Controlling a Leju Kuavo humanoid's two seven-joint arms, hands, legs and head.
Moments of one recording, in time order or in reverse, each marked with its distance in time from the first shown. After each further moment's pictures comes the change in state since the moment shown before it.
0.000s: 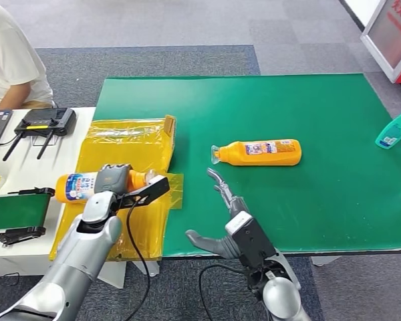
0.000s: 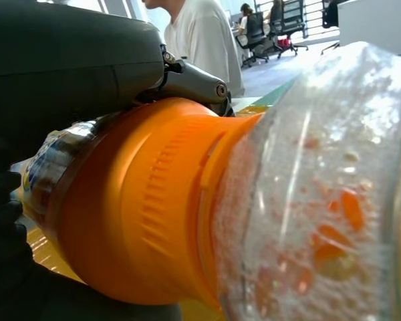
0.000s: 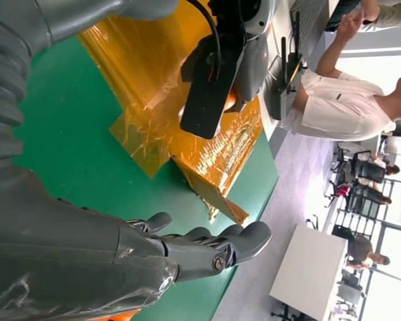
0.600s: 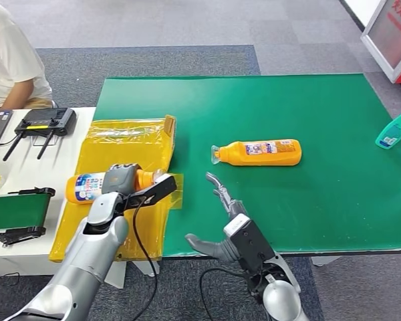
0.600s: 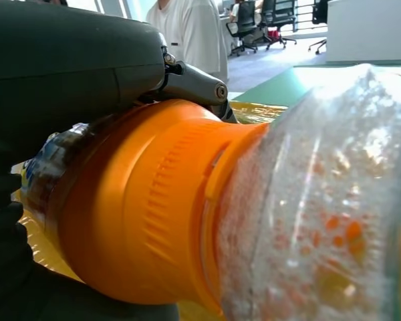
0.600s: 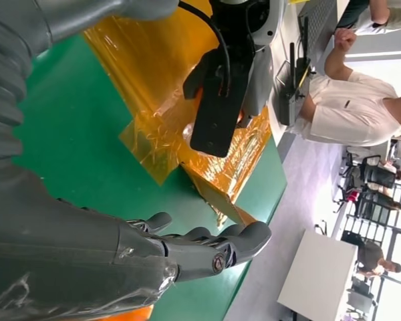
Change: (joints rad) left arm 0.010 -0.069 0.075 -0.002 0.006 0.026 -0.065; right arm 0.020 0.000 0.001 -0.004 0.000 0.011 0.017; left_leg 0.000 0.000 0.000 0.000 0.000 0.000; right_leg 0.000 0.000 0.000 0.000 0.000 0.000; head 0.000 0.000
